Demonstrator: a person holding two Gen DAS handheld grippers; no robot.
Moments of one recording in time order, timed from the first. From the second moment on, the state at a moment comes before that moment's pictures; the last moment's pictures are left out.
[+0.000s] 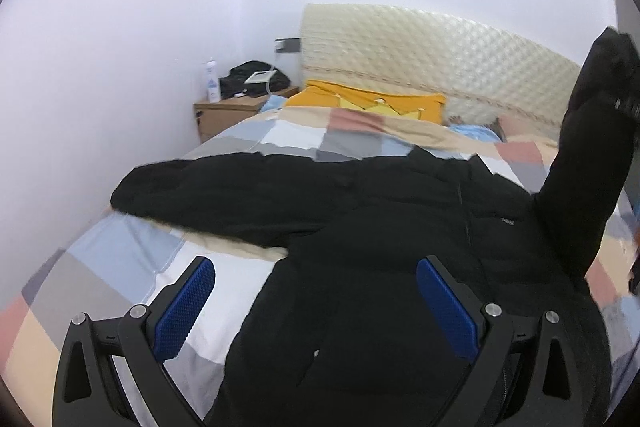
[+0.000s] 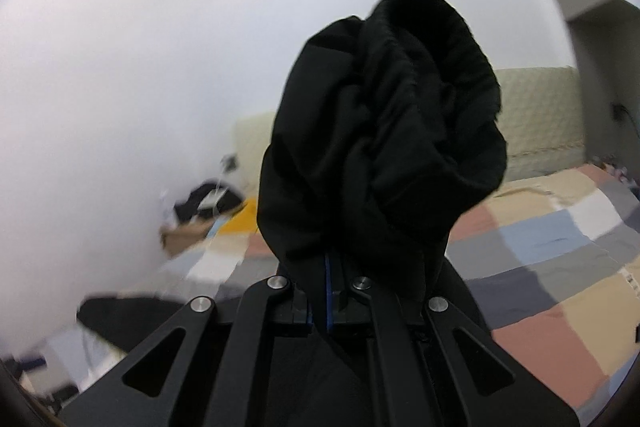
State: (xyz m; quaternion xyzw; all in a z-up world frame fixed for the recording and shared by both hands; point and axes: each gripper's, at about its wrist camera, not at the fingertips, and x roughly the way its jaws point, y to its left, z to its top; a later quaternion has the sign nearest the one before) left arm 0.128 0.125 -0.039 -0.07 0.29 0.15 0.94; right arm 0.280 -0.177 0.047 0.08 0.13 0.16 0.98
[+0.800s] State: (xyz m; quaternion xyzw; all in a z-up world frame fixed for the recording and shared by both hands) left arm 0.125 0.186 -0.070 -0.13 0.29 0.17 0.93; right arm 0.260 -0.005 -0.119 -0.16 0.30 0.25 0.91
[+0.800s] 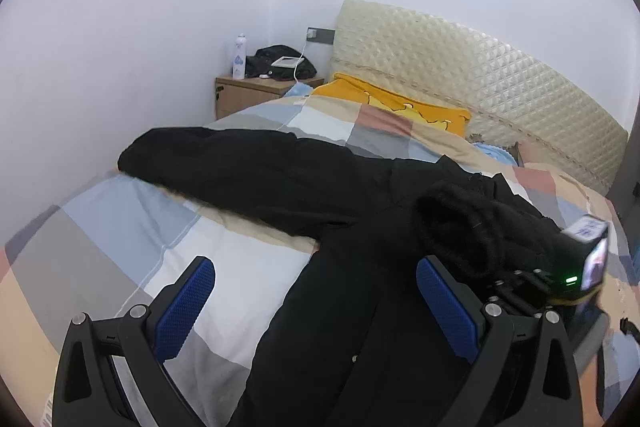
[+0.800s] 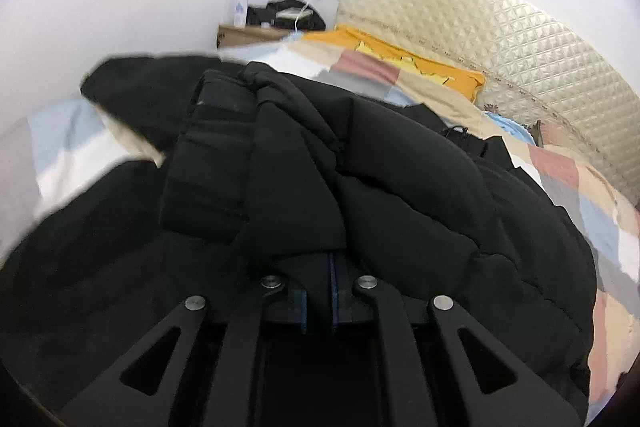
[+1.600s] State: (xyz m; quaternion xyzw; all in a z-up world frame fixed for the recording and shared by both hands) left arm 0.105 0.141 -0.056 -0.08 0.27 0.13 0.95; right arm 0.171 -0.103 -0.021 -0.06 0.26 0.19 0.94
